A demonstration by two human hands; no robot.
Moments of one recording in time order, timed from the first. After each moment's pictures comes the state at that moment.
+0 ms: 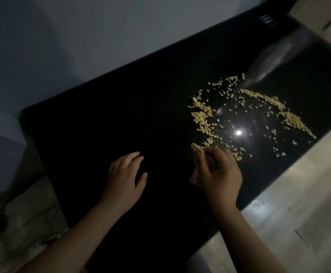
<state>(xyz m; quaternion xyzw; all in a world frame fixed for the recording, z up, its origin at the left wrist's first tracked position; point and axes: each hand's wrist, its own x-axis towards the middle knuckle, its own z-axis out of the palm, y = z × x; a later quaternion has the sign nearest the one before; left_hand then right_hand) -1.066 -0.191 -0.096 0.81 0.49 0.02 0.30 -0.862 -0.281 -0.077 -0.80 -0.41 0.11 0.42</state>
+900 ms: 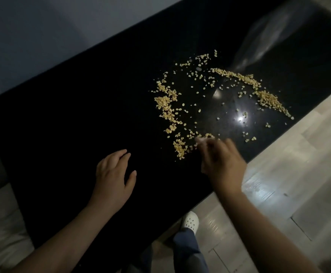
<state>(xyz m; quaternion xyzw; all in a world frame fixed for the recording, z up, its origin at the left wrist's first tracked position) -0.982 -0.246 -0.124 0.82 0.54 0.00 0.20 -0.728 -0.328 -0.140 -0.82 -0.48 0.03 0.30</state>
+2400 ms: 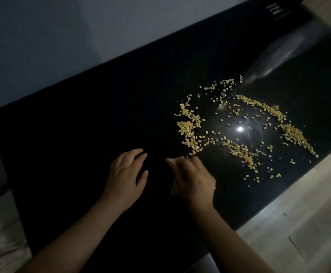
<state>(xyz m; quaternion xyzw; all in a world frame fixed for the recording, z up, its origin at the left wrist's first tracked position) -0.988 -0.158 -0.135 0.84 0.49 0.02 0.25 -0.810 -0.241 -0.148 -0.78 -0.54 0.13 0.30</state>
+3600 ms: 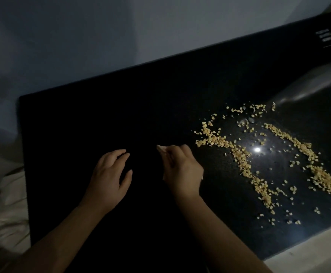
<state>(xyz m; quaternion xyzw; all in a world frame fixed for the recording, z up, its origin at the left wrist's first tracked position) -1.028 -0.137 -0.128 0.76 0.58 0.10 0.26 -0.829 -0.152 -0.141 -0.71 -0.60 0.20 0.32</state>
